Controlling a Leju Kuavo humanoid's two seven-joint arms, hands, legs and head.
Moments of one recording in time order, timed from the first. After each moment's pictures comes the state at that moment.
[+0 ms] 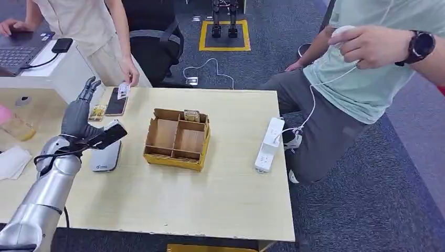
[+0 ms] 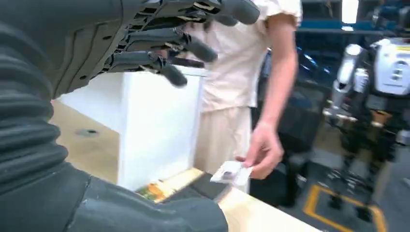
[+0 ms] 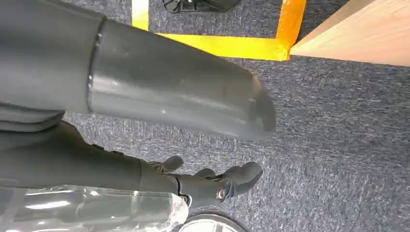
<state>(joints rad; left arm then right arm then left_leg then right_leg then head) -0.59 0.28 -0.10 -1.00 -0.80 0.08 -0.35 -0.13 0.11 -0.87 -0.22 0.92 -0.33 -0.37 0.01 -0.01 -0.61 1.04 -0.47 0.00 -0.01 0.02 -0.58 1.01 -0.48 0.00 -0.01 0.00</state>
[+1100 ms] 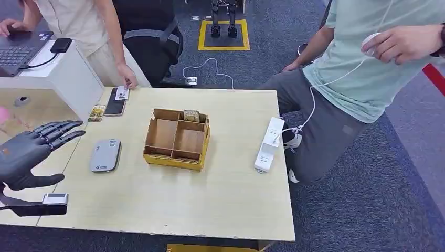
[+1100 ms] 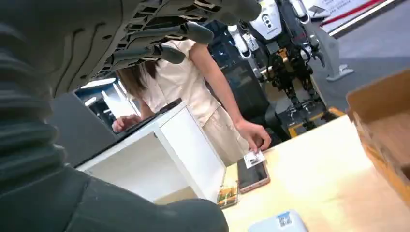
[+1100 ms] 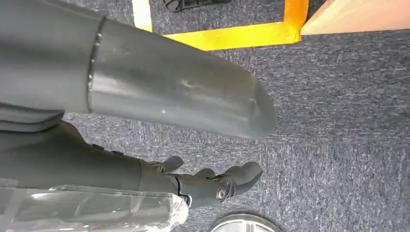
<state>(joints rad) -0.12 1.10 -0.27 -1.85 -0.72 -0.16 -0.13 -0.09 0.09 -0.98 -0.22 0.85 -0.33 -0.43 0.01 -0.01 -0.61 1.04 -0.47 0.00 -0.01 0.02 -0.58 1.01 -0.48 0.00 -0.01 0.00</state>
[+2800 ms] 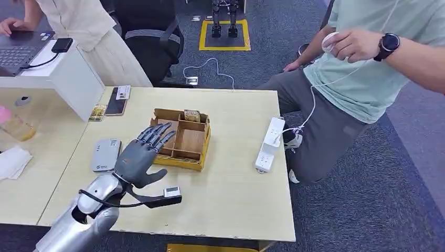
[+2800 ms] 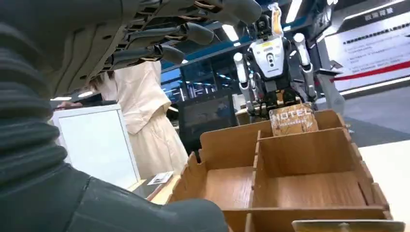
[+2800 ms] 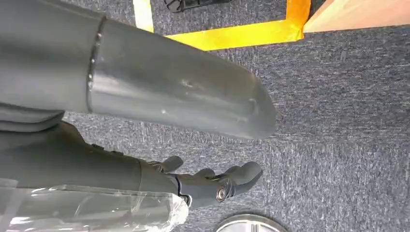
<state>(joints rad) -0.31 0.34 -0.58 -1.53 -1.19 0.10 0.02 -0.09 0.09 -1.03 -0.22 0.88 -0.33 -0.43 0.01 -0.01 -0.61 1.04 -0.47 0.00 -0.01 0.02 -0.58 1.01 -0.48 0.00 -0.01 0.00</state>
